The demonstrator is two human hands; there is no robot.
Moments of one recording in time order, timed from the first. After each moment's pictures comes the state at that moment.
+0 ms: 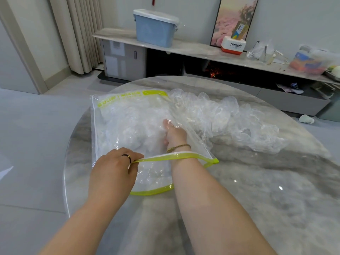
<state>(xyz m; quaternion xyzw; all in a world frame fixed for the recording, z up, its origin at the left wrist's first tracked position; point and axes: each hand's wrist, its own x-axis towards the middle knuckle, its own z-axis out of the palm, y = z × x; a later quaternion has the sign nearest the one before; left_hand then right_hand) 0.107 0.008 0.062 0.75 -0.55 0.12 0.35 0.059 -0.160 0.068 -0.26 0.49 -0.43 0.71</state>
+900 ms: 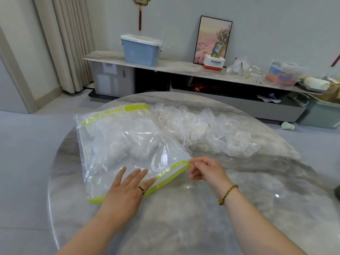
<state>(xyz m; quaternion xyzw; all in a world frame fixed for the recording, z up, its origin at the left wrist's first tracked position) 0.066 -0.003 0.029 0.70 -0.70 0.15 0.07 -0.119 -0.126 0.093 -0.57 0.49 -0.30 0.60</state>
